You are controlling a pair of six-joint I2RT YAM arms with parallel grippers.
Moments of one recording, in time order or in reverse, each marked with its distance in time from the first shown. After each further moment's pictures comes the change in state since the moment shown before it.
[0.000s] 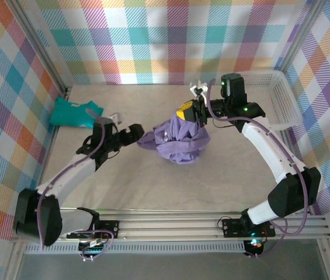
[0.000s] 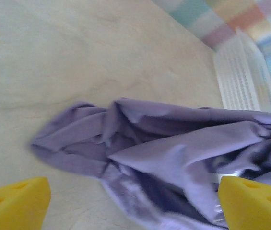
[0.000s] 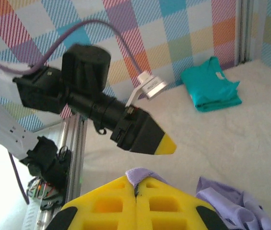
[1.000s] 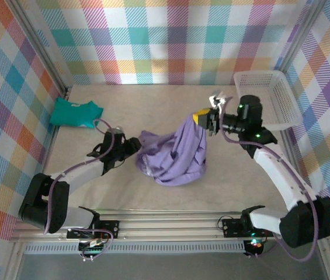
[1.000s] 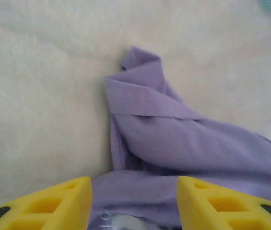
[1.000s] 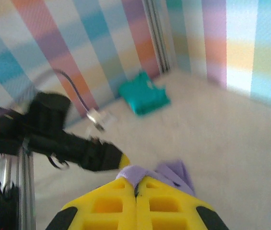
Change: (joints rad) left arm -0.056 0.077 -0.169 0.065 -0.211 -0.127; right arm -0.091 -0.267 -0.423 0.330 0.261 0.244
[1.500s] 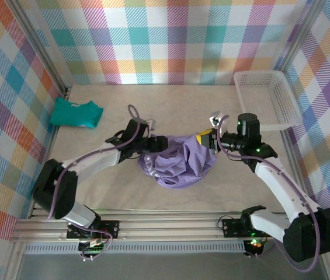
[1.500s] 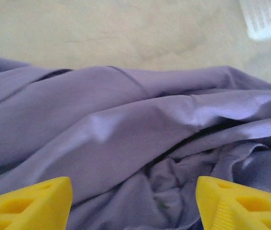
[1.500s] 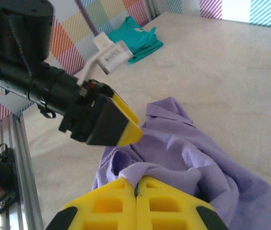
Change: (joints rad) left arm -0.216 0.209 0.372 -0.208 0.170 0.265; right arm 0.000 -0.151 -0.202 -0.087 0.051 -0.055
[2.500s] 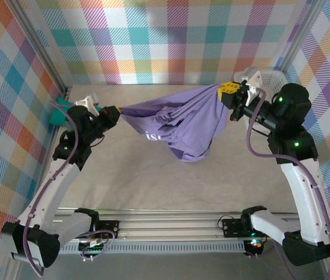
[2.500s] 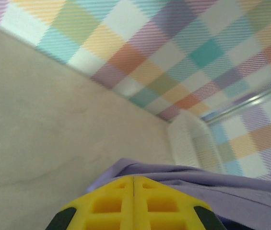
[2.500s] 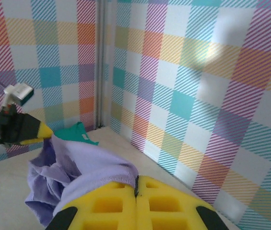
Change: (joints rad) left arm 0.403 -0.503 -0.052 0.029 -0.031 -0.216; right arm -0.040 -0.006 0.623 -0.179 0.160 -0.157
